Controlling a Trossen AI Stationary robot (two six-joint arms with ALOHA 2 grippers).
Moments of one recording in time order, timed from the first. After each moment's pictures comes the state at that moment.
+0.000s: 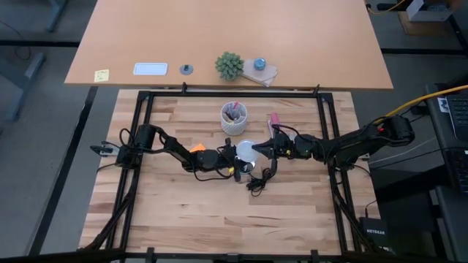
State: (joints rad) left arm -0.08 2.17 0.86 1.28 -0.36 -0.11; right arm 0.06 1.33 0.37 0.84 0.14 0.17
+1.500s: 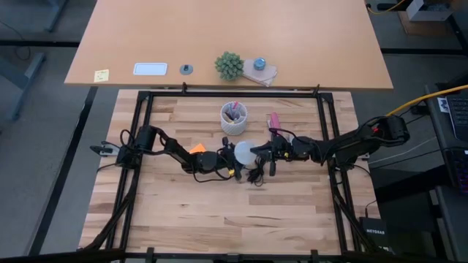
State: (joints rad) left arm -0.11 2.17 0.86 1.30 -0.49 0.06; right arm 0.06 1.40 0.37 0.90 0.13 0.17
